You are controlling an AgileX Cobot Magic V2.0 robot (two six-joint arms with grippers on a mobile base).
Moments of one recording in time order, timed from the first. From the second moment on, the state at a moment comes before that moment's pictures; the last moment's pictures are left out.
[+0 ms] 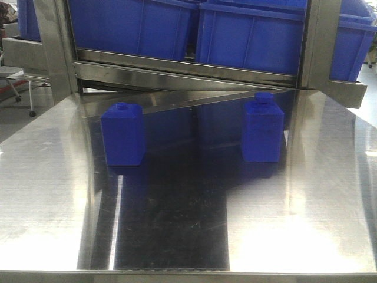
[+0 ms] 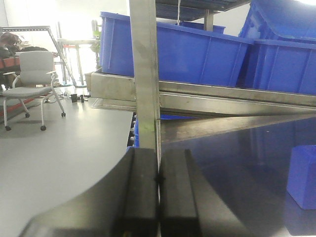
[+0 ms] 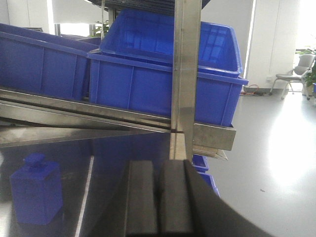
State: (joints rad) left arm -0.06 0.00 0.01 -0.08 0.00 0.08; right arm 0.04 -0.01 0.03 0.03 -0.09 0.00
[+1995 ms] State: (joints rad) left arm -0.06 0.00 0.01 -0.08 0.00 0.08; right arm 0.04 0.38 -0.31 0.03 0.19 0.14
